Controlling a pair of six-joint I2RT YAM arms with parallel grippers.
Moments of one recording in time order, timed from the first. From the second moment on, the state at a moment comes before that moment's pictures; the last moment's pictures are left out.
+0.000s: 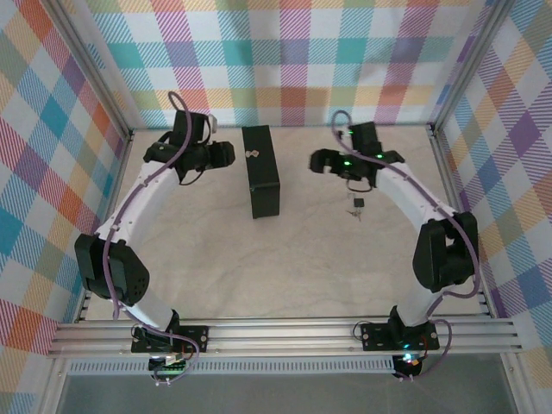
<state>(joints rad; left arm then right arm) -0.25 1.61 1.58 -0.74 0.08 -0.35 0.36 1.69 1.44 -0.52 -0.26 0.38</state>
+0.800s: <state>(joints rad) -0.19 1.62 1.59 -0.82 0.15 -0.42 0.64 1.99 1.84 -0.71 -0.18 0.39</state>
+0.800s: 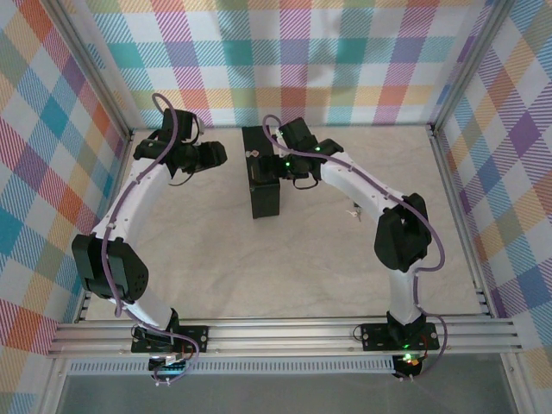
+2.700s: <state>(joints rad) -0.30 1.67 1.56 -0.85 0.16 -0.39 0.46 1.78 1.26 -0.12 -0.59 0.72</state>
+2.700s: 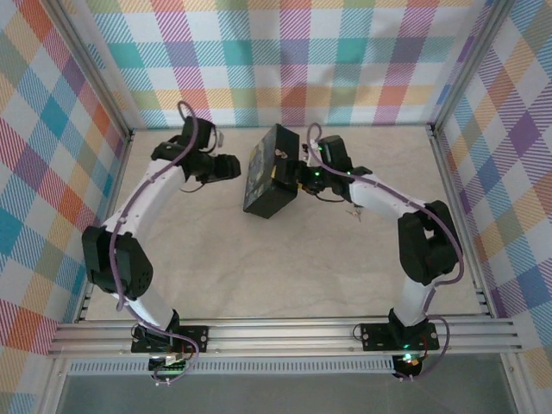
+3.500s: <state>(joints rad) -0.38 2.02 1.66 -0.69 -0.02 -0.53 0.37 1.87 0.97 0.20 -0.76 0.91</state>
